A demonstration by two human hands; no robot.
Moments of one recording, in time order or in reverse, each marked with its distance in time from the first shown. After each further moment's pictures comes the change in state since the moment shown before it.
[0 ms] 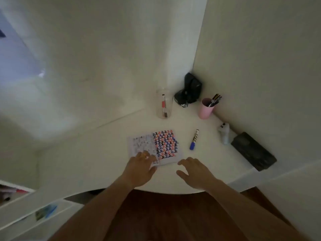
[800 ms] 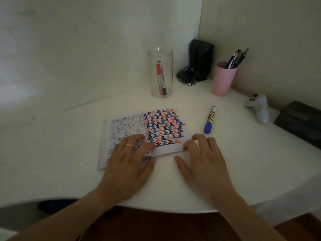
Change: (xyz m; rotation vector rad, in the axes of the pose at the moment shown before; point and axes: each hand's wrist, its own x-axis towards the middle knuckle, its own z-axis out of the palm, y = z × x) left_hand 0.072 -0.037 0.181 0.016 0.530 0.056; right_hand 0.114 0.075 0.157 -0.132 0.760 -0.105
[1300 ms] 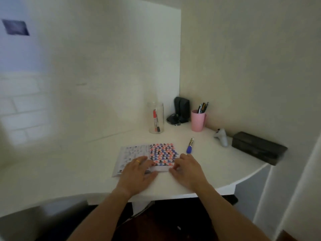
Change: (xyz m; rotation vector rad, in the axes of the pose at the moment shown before) left_hand -0.026 0.015 -0.014 -0.020 -0.033 -0.042; right_hand -0.022 -0.014 -0.032 0.096 -0.003 -0.007
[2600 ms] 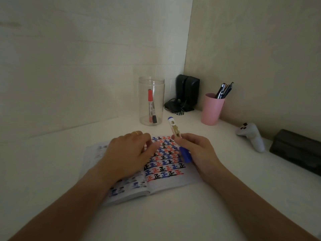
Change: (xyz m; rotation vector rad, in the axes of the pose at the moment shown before) left_hand 0.162 -0.043 0.029 0.076 0.072 0.169; right_hand 0.139 0.030 0.043 1.156 0.027 0.365
